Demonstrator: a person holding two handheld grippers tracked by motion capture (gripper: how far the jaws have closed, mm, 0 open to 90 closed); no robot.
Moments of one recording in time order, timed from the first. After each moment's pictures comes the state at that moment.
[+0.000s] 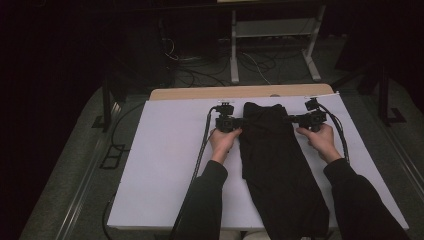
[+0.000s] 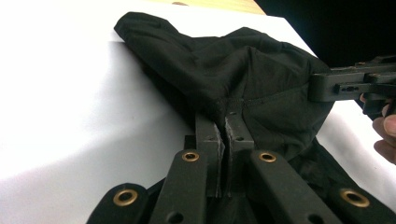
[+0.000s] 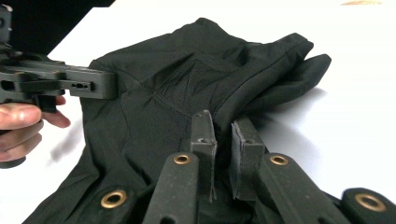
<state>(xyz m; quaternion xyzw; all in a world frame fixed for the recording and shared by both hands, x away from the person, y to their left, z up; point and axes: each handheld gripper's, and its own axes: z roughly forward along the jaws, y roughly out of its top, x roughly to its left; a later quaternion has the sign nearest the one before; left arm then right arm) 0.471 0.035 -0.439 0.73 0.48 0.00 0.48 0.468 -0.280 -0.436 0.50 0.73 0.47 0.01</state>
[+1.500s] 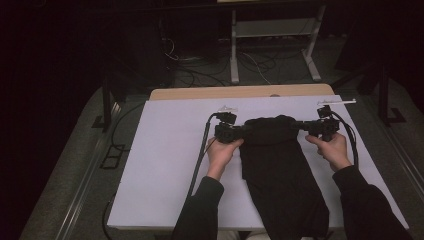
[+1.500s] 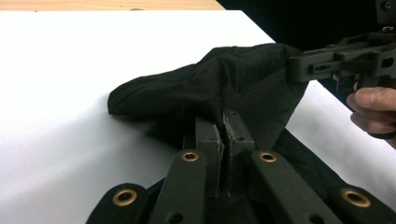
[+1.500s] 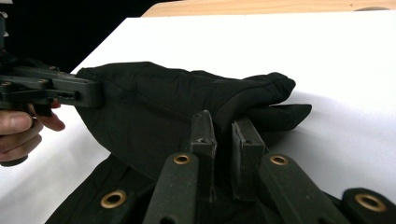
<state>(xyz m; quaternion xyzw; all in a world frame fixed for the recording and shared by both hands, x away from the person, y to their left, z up) 0.410 0.035 -0.407 0.76 0.42 0.03 0.50 0.418 -0.292 -0.417 0.48 0.72 0.50 0.02</state>
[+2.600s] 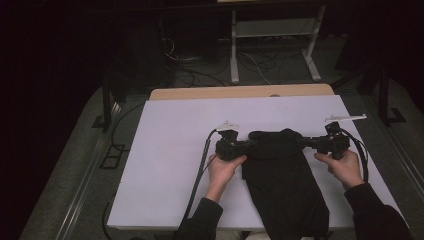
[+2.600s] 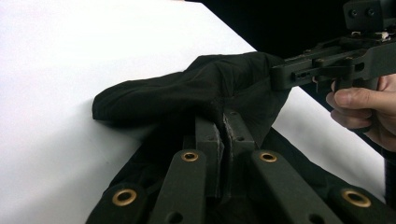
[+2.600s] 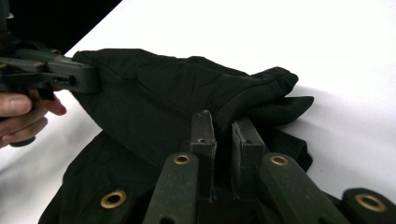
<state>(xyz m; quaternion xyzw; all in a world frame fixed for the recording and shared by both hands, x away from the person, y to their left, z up) 0.361 0.037 -0.420 0.75 0.39 0.00 0.53 0.362 -0.299 -0.420 0.47 0.74 0.48 0.01</state>
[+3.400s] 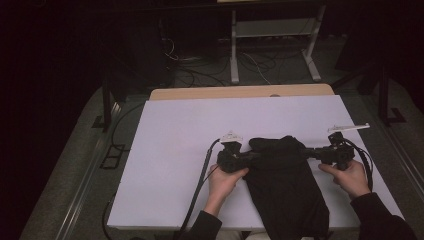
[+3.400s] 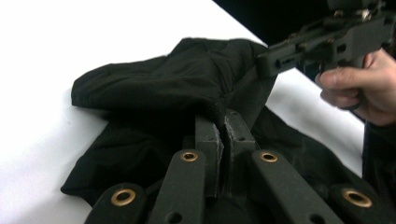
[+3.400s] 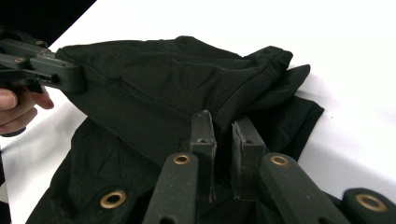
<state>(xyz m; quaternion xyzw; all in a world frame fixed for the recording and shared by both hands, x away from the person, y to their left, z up) 0.331 0.033 -0.428 0.78 0.36 -0.02 0.51 0.338 -0.304 -0.430 0.47 0.75 0.46 0.00</state>
